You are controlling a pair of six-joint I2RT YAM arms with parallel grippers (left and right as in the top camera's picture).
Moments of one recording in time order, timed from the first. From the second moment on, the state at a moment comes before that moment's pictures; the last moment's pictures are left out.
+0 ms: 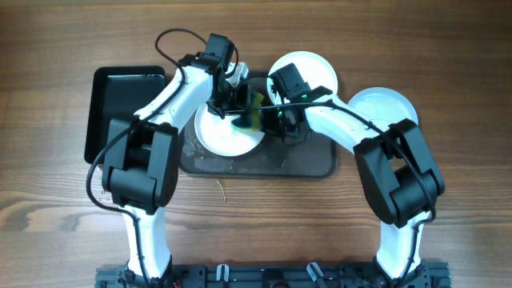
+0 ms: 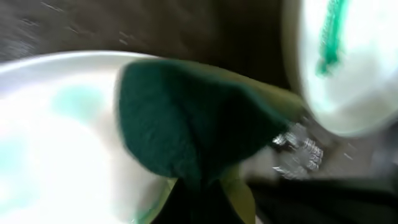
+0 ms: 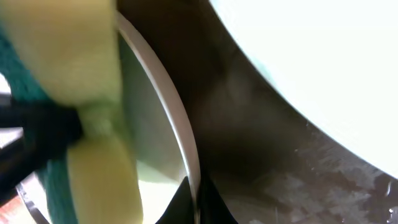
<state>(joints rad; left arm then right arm) -0.32 2.12 1.56 -0.79 0.32 -0.24 0.50 2.06 1.32 -0.47 -0.35 0.66</state>
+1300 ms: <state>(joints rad) -0.31 2.12 1.56 -0.92 0.41 0.01 0.51 2.06 1.32 -0.47 -0.37 0.65</state>
